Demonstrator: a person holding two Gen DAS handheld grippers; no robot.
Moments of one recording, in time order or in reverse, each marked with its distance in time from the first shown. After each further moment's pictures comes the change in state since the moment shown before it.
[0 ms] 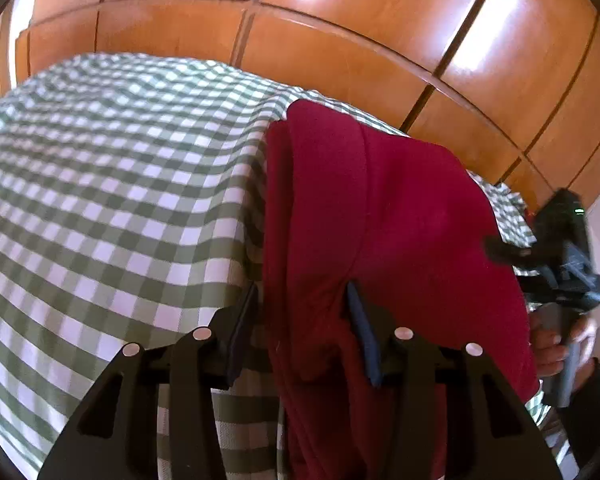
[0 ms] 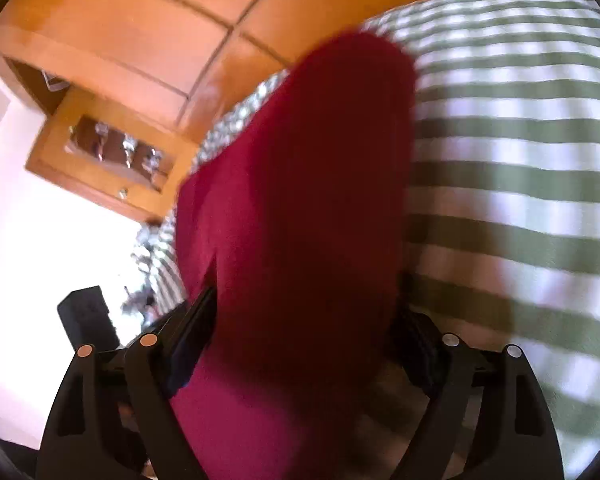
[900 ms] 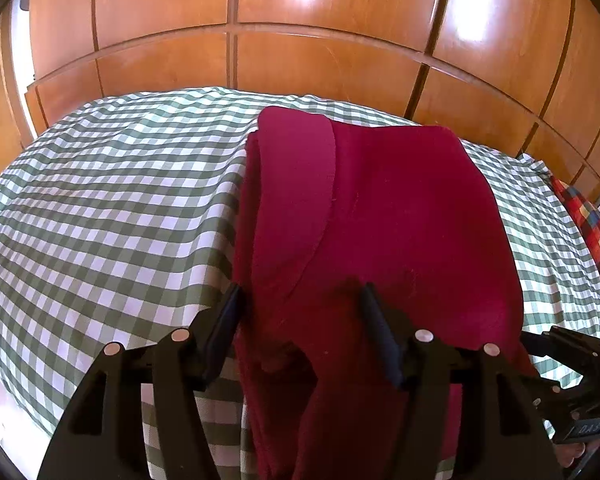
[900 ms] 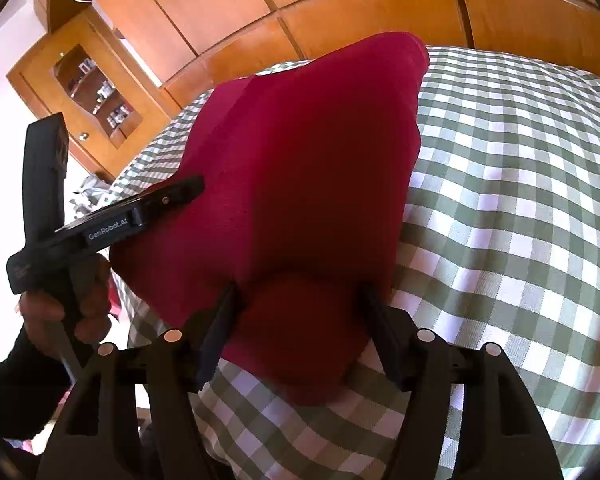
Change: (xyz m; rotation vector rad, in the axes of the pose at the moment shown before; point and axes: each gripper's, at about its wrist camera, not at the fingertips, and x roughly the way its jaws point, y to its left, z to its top) left arm -0.017 -0.057 -0.002 0.143 -0.015 0.203; right arm -0.048 0.062 -0.109 -0.241 -0.062 -0.267
